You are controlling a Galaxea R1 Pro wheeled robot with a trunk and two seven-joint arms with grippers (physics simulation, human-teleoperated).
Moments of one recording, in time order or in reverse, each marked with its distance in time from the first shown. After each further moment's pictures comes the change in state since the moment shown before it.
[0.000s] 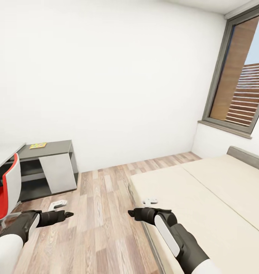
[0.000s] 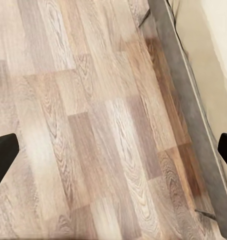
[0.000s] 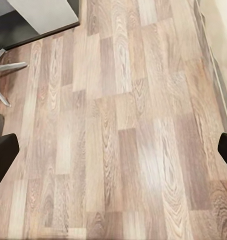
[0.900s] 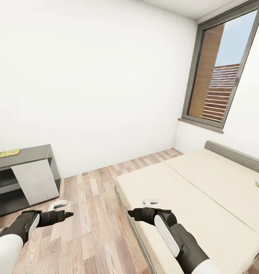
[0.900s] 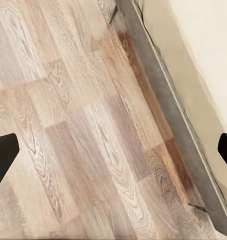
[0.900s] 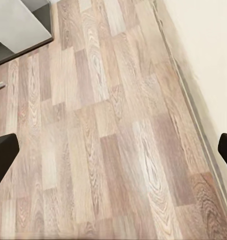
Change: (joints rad) left arm 0.000 0.000 0.000 0.000 0.000 -0.001 0.002; right arm 0.000 0.000 0.003 0.000 0.000 0.002 0.000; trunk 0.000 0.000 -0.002
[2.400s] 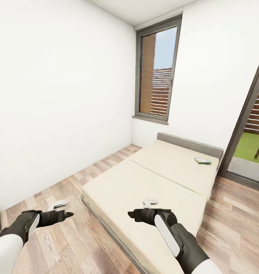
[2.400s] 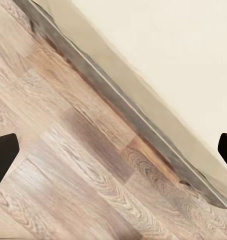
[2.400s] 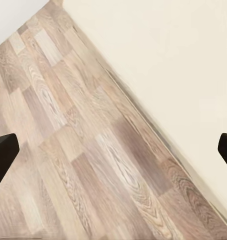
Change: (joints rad) left arm 0.000 0.000 -0.001 0.000 0.000 0.000 0.000; right arm 0.000 0.000 -0.004 -0.006 0.001 0.037 -0.001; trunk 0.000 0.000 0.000
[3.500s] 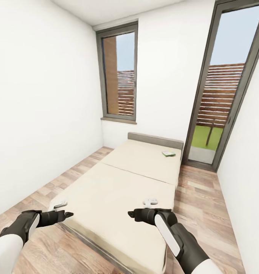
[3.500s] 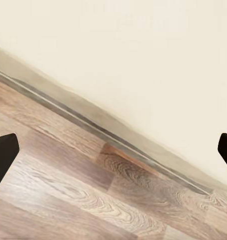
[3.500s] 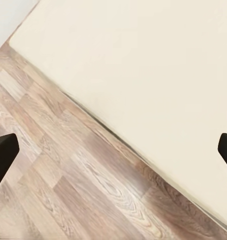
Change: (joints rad) left arm 0.000 0.000 0.000 0.000 -0.001 0.000 0.000; right arm 0.000 0.001 -0.005 -0.001 -0.003 0.001 0.000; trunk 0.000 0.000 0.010
